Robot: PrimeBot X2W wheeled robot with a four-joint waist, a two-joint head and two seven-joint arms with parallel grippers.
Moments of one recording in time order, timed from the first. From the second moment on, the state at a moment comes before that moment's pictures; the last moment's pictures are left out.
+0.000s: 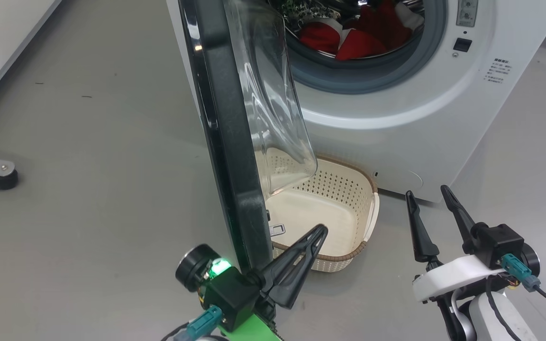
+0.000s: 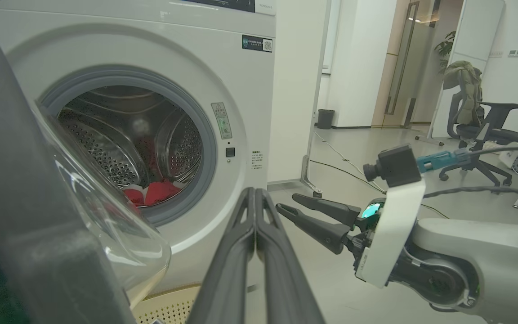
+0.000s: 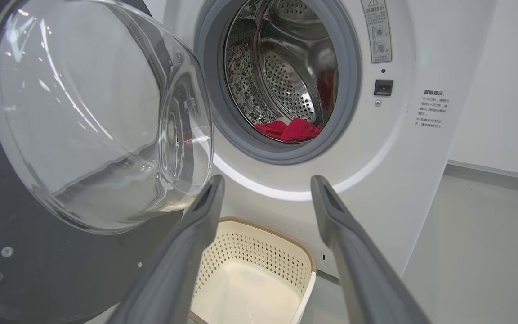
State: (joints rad) left arm -0.16 0.05 -0.69 -0.15 -0.35 -0.09 -0.12; right arm -0.10 -0.06 0.16 0.24 0.24 0.06 -0.26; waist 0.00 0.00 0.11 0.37
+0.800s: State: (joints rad) left arm -0.12 0.07 -0.60 -0.07 -0.38 -0.03 -0.02; right arm -0.10 -0.06 0.13 0.24 0.23 0.08 -0.26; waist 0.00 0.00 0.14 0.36
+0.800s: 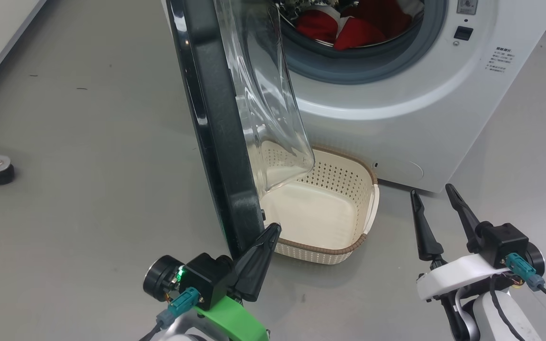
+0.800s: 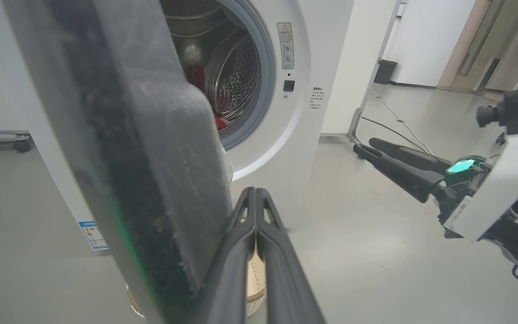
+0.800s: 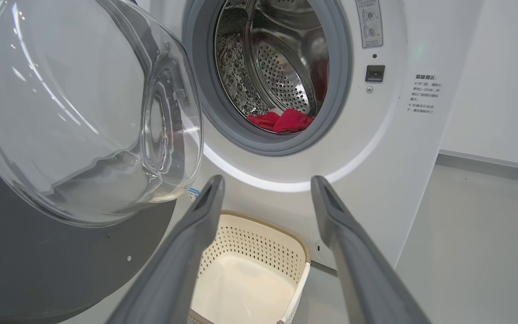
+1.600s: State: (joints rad) left arm -0.12 0.08 -0.48 -0.01 -0.40 0.06 -0.04; right arm -0.10 -0.05 0.10 0.24 0.22 0.09 -0.26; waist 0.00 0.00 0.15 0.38
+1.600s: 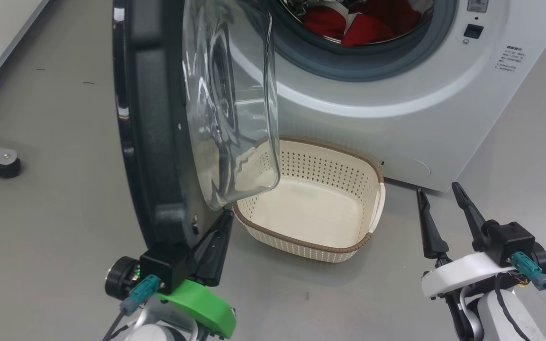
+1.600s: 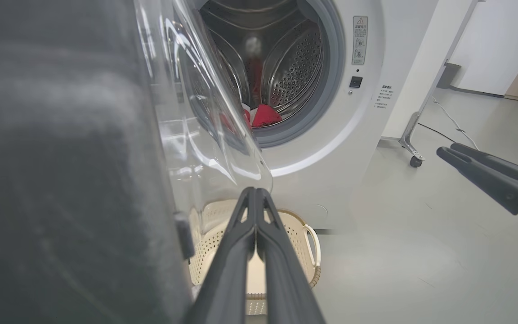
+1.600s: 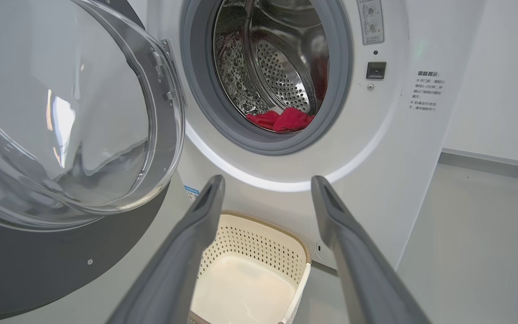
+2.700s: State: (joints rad) left arm -0.12 0.15 -0.08 0.16 -0.46 0.11 -0.19; right arm -0.11 -0.05 0.09 0.24 0.20 0.10 -0.26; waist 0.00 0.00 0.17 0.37
